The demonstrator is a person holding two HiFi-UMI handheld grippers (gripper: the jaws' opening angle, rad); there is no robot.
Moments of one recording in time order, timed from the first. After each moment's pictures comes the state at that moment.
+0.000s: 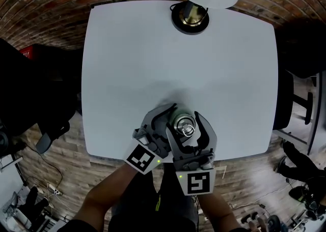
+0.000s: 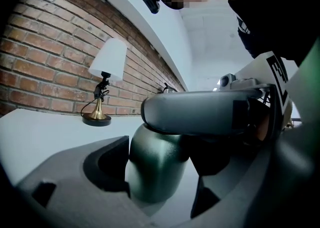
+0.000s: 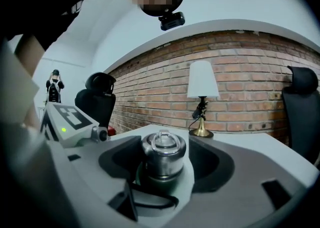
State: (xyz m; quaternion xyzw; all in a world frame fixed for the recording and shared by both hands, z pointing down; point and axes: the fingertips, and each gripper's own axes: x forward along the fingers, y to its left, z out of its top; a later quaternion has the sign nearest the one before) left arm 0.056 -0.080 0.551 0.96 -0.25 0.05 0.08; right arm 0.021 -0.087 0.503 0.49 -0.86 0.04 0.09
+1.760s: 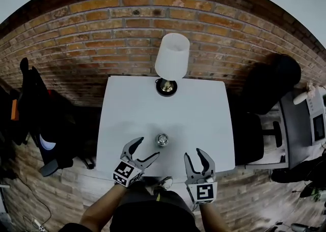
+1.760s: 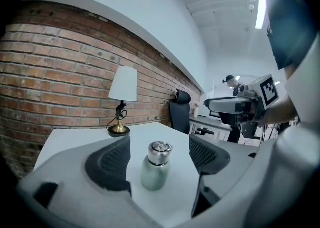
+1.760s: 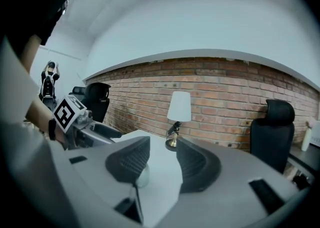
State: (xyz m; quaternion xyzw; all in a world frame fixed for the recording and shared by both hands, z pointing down) left arm -0.014 -0.040 0.471 0.93 -0.35 0.09 0.11; right arm 0.127 -0.006 0.385 0.55 -0.83 0.00 0.13
